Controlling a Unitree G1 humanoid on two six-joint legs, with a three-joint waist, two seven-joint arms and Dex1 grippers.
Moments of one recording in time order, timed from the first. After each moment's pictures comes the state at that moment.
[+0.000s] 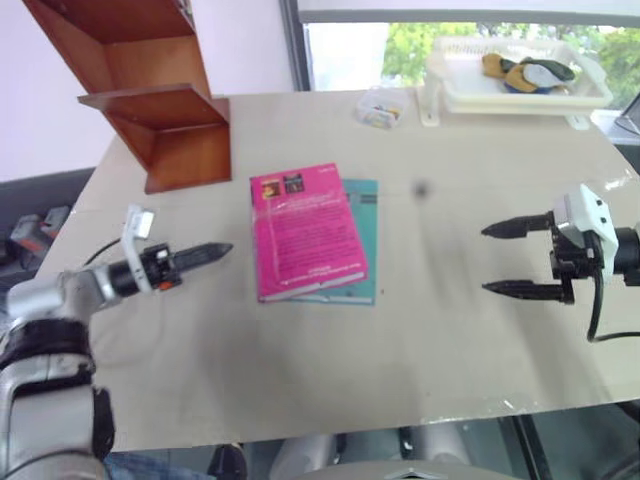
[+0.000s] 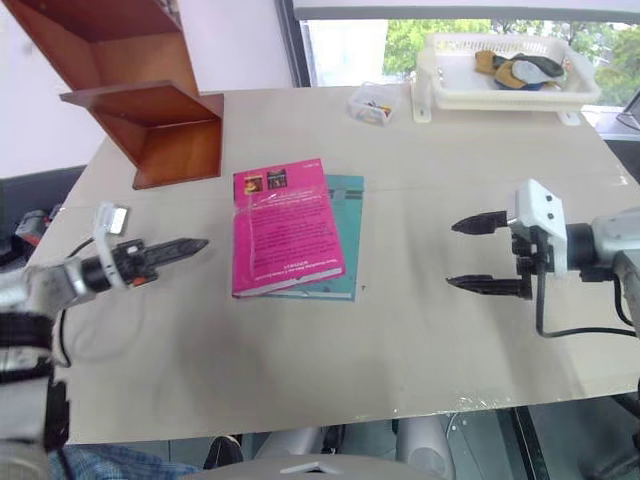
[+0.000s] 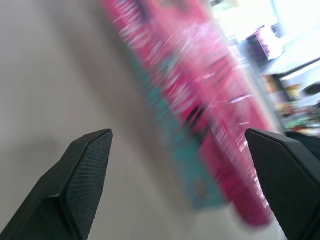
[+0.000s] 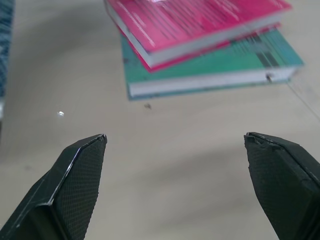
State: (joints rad) left arm -0.67 0.85 0.16 0.78 -0.56 0.89 -1.40; right arm -0.31 -0.98 -0.19 -0.28 0.52 0.52 1.38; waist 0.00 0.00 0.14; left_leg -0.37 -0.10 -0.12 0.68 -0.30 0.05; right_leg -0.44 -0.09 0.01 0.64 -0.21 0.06
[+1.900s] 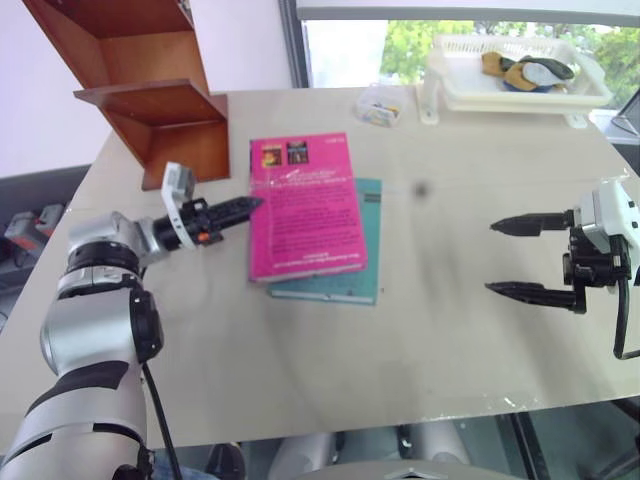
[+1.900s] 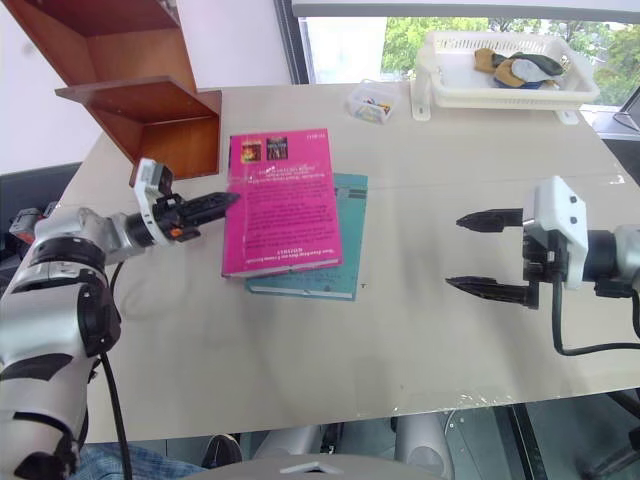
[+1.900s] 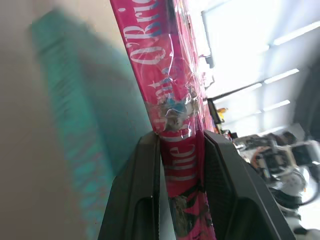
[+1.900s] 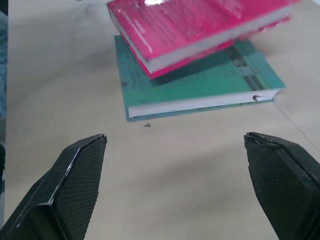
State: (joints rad) left arm -1.06 0.75 0.20 1.13 -0.36 0.96 -1.57; right arm -0.20 -1.04 -0.30 -0.40 0.69 0.56 1.20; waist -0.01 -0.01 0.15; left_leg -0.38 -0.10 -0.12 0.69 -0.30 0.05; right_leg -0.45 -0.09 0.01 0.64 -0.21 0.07
